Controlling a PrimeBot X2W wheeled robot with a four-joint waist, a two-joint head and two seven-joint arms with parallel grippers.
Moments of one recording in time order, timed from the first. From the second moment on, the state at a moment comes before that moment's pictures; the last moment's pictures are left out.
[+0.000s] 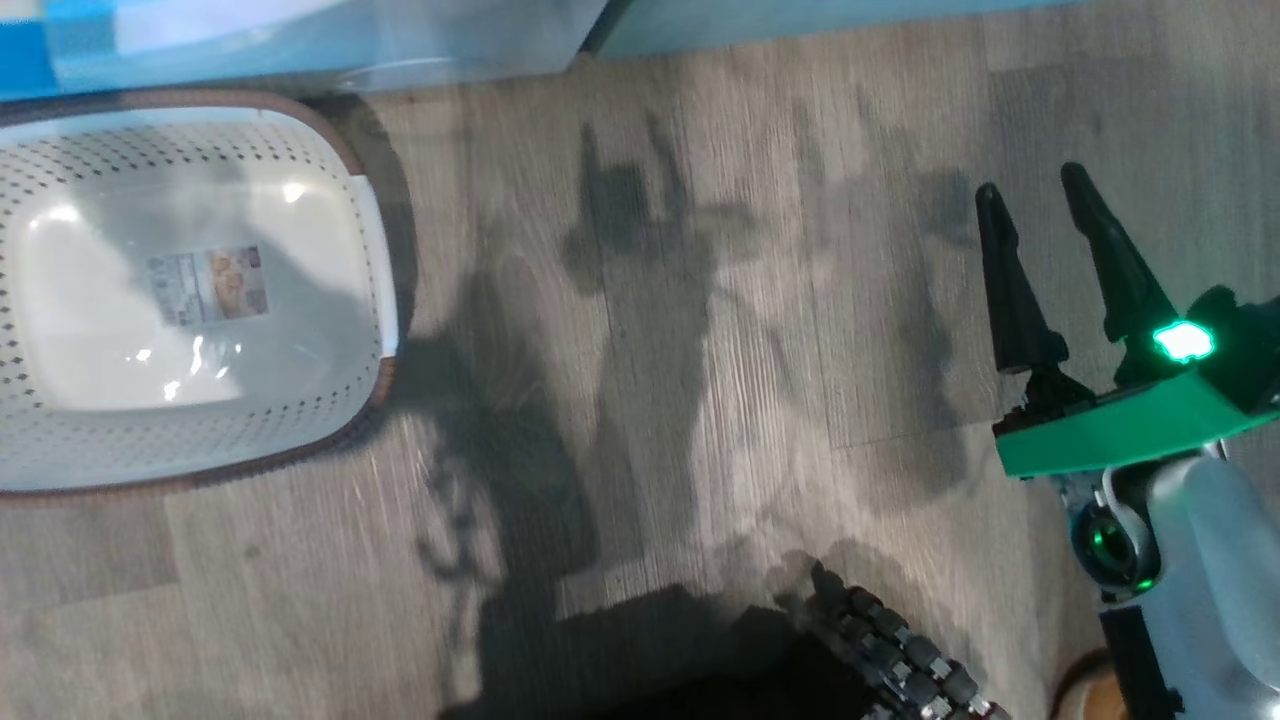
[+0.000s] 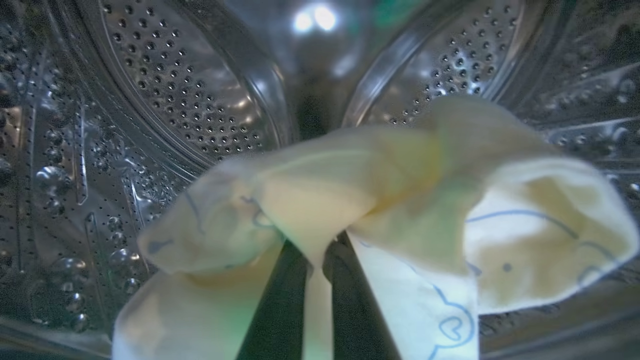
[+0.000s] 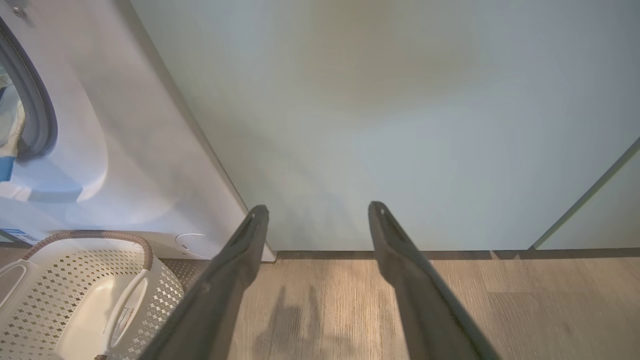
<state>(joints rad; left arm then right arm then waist) -1.45 0.59 -0.22 0.82 -0.42 -0.10 -0.04 -0.40 -0.05 0.20 0.15 0.32 0.13 -0.26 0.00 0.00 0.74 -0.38</state>
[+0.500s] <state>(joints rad) -1.68 0.54 -0.23 0.96 -0.38 -0.08 -0.25 -0.42 -0.05 0.20 0.15 0.33 0.13 -0.26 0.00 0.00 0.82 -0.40</state>
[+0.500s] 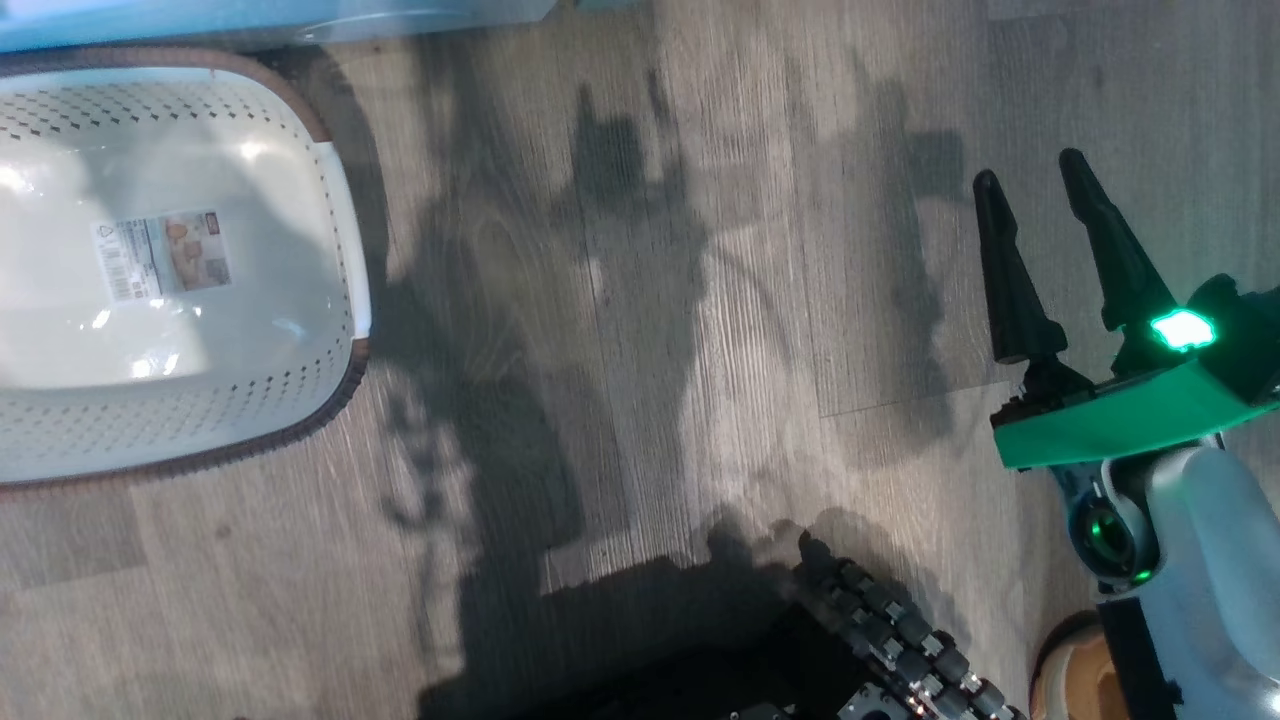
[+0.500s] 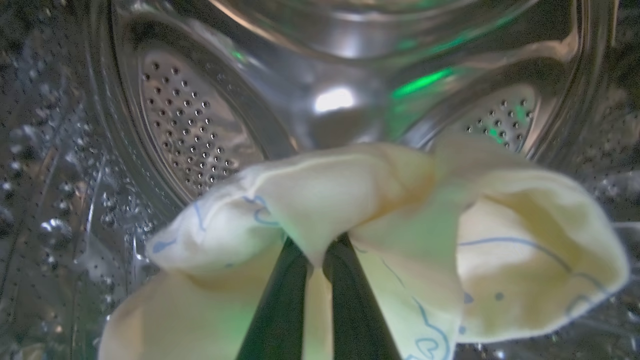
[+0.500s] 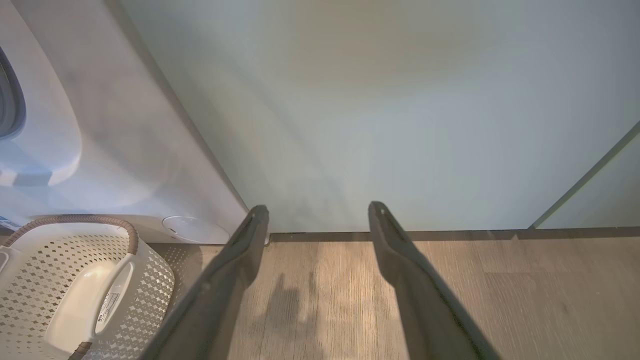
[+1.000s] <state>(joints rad) -1.67 0.53 -0.07 0.78 -0.36 -0.08 -0.26 -0.44 -0.05 0.22 0.15 0.34 0.13 -0.26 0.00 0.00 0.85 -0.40</state>
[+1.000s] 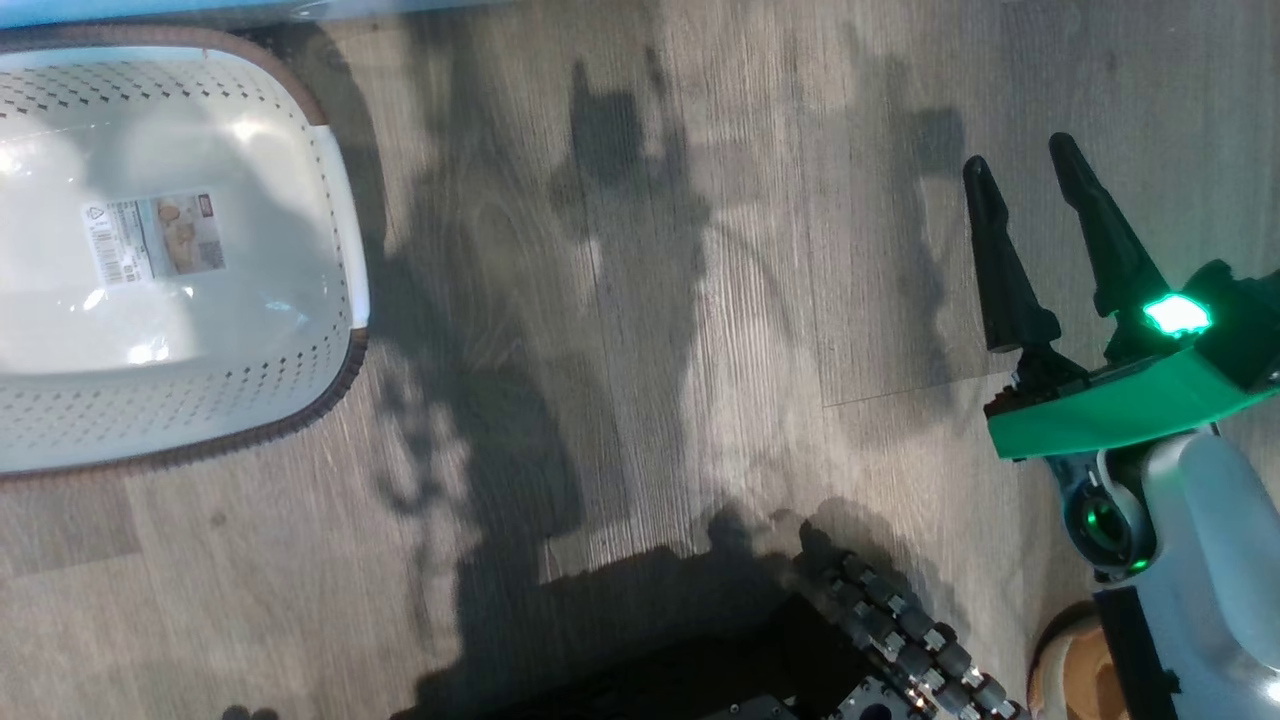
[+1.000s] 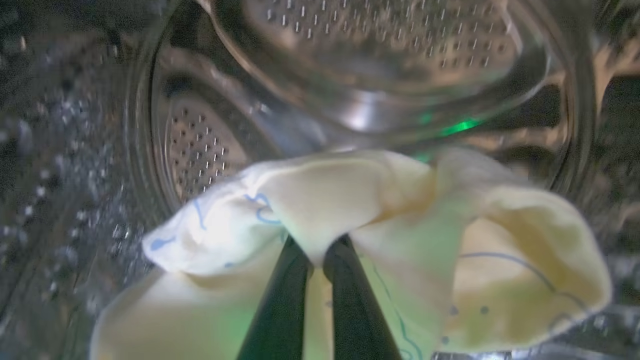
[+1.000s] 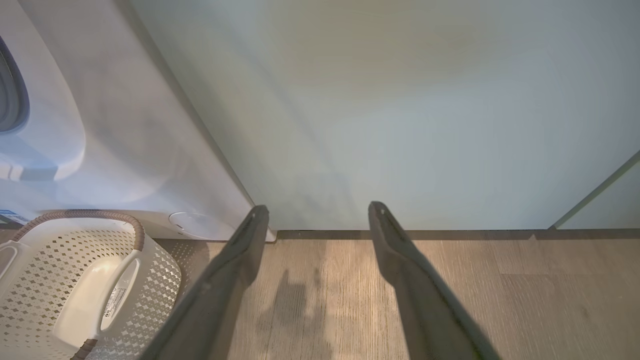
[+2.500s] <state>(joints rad) -1.04 0.47 -0.46 0.99 -0.76 -0.13 -0.18 -0.25 -0.07 0.15 0.21 0.31 0.13 -0.26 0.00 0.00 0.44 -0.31</state>
